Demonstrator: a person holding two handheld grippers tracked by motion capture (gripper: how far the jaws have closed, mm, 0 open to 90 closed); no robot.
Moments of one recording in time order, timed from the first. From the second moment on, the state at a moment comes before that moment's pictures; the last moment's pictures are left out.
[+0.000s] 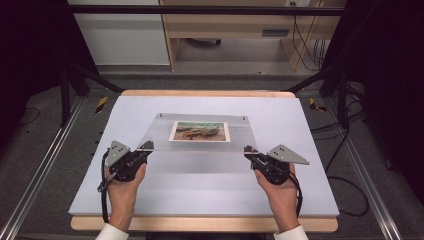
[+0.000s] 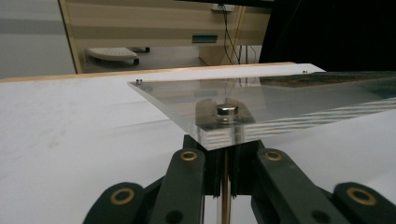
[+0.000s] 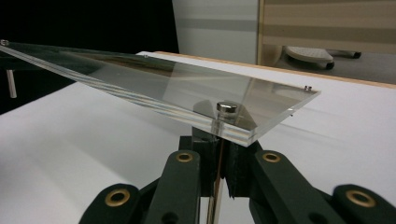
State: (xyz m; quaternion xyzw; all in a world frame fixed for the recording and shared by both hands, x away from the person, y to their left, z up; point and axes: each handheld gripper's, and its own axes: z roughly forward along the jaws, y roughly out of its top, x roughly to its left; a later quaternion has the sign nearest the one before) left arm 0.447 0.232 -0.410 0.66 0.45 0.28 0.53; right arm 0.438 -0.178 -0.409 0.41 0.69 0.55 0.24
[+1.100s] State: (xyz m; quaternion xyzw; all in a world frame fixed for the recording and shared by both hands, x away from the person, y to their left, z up) left arm 0.448 0.201 -0.421 0.67 0.44 0.27 0.53; right arm 0.436 -0.207 -0.419 0.43 0.69 0.53 0.25
